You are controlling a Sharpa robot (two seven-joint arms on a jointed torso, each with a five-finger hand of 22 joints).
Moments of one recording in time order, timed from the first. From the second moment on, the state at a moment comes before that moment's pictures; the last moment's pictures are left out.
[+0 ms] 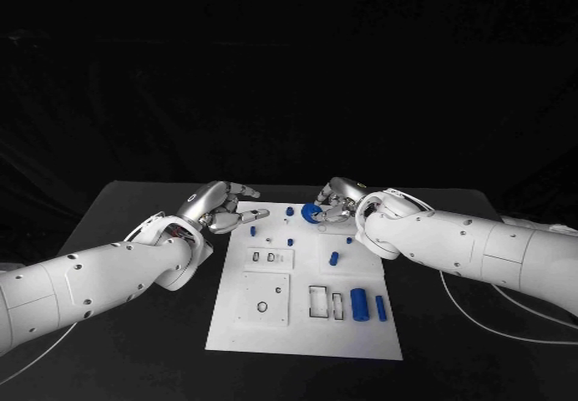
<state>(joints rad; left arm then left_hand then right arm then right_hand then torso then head) 1.23 -0.72 -0.22 1.32 -1.04 -0.70 0.31 1.20 -0.02 -0.08 0.29 0.15 0.88 0.17 0.12 0.10 1.47 0.11 1.57 1.31 1.47 0.06 1.57 1.31 0.01 1.47 0.16 1.57 1.31 1.24 -0.53 -0.18 1.14 -1.20 -0.42 -0.14 1.24 -0.09 0.29 0.02 0.41 1.05 0.15 0.10 0.21 1.46 0.03 1.56 1.31 1.46 -0.03 1.56 1.31 0.01 1.47 0.09 1.57 1.31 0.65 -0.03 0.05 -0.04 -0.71</state>
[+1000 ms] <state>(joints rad) 1.23 -0.72 -0.22 1.32 -1.05 -0.71 0.31 1.20 -0.01 -0.08 0.29 0.15 0.88 0.17 0.11 0.10 1.47 0.11 1.57 1.31 1.47 0.06 1.57 1.31 0.01 1.47 0.16 1.57 1.31 1.21 -0.37 -0.17 1.00 -1.37 -0.43 -0.11 1.24 -0.09 0.29 0.02 0.40 1.06 0.16 0.10 0.21 1.47 0.03 1.56 1.31 1.46 -0.03 1.56 1.31 0.01 1.47 0.09 1.57 1.31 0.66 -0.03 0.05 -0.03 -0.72</state>
